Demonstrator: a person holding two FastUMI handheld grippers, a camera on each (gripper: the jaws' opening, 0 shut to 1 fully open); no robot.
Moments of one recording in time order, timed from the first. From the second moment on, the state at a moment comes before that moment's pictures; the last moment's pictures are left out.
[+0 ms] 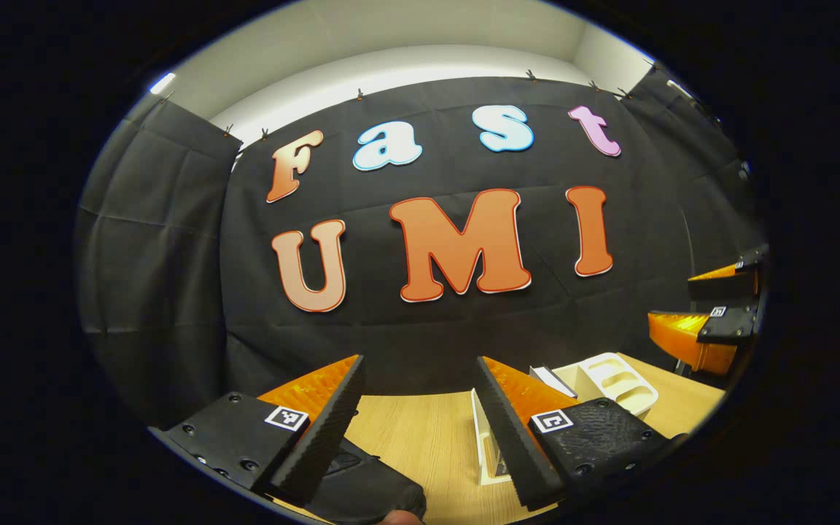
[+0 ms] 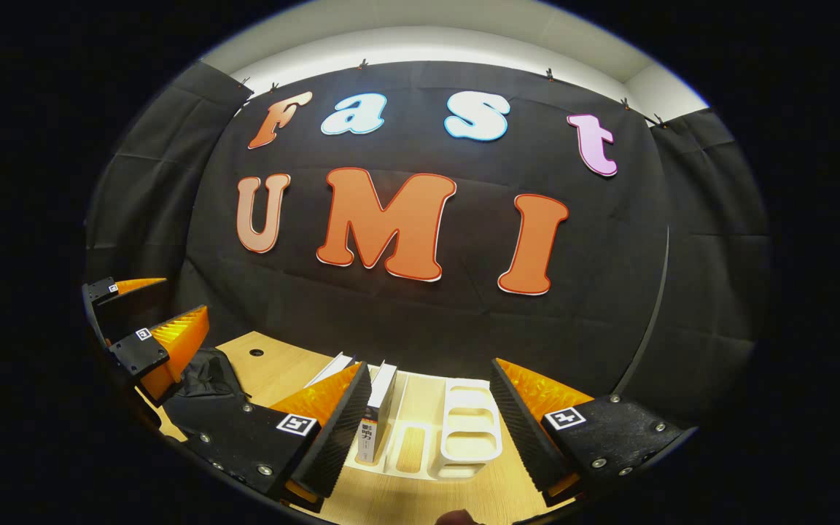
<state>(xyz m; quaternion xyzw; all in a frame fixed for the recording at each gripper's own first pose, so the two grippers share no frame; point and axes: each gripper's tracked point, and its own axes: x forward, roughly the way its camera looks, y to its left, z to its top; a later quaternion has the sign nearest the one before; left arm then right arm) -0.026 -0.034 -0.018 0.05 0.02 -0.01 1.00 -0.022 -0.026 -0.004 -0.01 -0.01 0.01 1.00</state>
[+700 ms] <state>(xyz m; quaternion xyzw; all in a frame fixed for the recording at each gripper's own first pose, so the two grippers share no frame) -0.055 -0.022 -0.114 0.19 0.10 -0.01 0.98 -0.014 -0.057 -0.032 0.00 0.00 0.01 1.00</state>
